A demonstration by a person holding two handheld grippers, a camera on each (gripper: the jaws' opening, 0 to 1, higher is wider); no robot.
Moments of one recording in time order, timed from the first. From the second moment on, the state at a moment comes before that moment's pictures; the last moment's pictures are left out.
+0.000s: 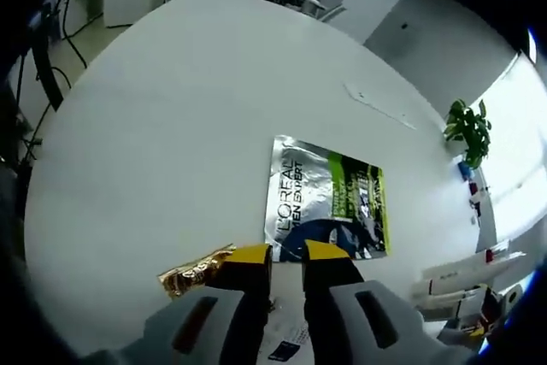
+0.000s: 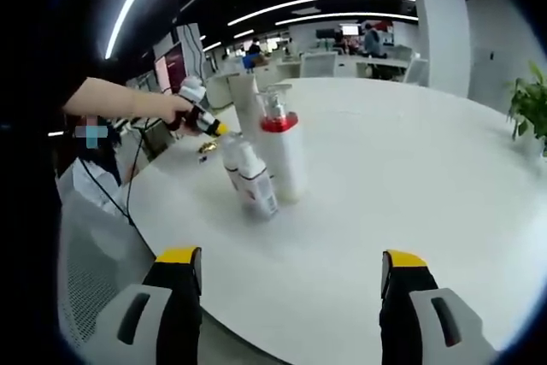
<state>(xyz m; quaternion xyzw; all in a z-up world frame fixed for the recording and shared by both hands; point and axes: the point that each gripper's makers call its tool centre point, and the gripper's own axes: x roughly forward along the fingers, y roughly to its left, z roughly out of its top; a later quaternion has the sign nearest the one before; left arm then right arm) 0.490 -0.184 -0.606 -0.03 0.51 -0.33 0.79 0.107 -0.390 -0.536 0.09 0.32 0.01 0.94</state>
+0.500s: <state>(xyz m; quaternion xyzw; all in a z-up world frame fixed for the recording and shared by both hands) 0.465 -0.194 -0.599 -0.07 0.54 -0.32 0.78 0.107 -0.390 -0.537 0.08 0.32 0.01 0.94</state>
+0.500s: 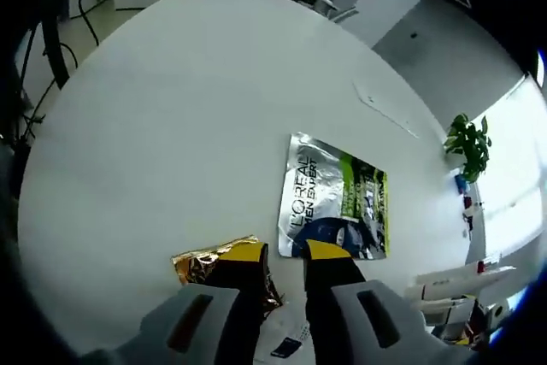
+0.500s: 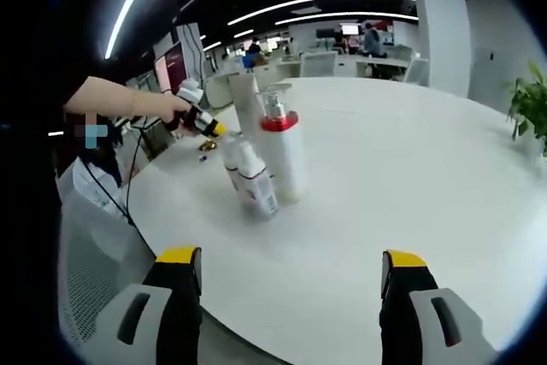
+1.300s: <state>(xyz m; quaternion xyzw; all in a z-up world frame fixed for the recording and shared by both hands) 0.454 -0.200 -0.586 -0.06 0.52 -0.33 0.78 0.107 -0.392 -0.537 0.09 0.32 0.01 0.94</state>
